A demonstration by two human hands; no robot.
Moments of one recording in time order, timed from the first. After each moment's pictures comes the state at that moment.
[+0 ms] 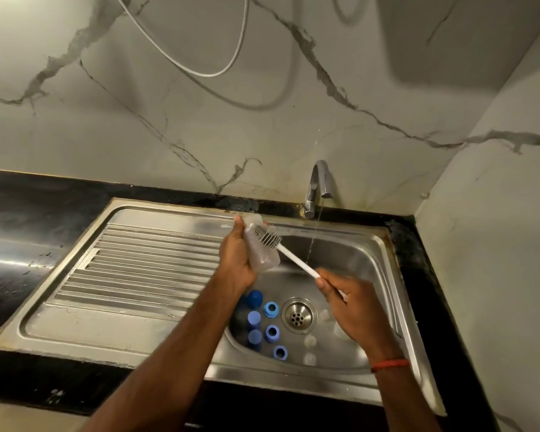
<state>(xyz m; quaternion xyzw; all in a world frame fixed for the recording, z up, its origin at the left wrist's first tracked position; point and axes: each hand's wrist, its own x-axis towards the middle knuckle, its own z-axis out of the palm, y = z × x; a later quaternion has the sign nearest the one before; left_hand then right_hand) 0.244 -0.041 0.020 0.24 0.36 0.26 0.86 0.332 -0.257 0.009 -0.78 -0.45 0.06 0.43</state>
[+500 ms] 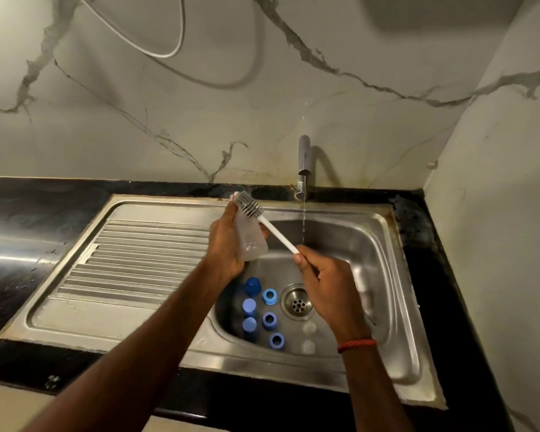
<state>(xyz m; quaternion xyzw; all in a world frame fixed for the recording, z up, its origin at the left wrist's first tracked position) 0.272 -0.067 0.013 0.38 0.40 0.30 0.78 0.351 -0.249 -0.016 -0.78 -0.41 0.05 0.48</state>
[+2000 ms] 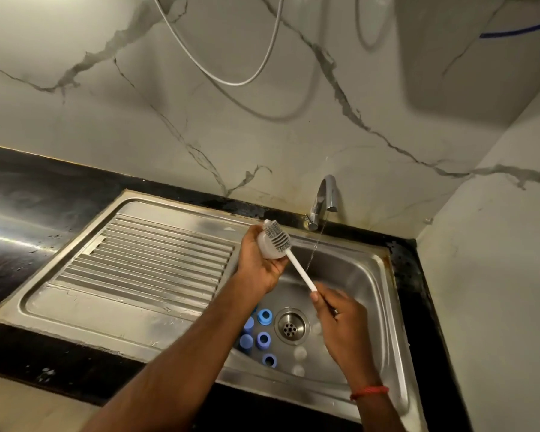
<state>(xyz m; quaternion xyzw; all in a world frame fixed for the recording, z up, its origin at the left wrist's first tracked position) 0.256 -0.075 0.049 0.09 0.33 0.27 0.90 0.306 -0.254 0.005 -0.78 -0.38 0.05 0.49</state>
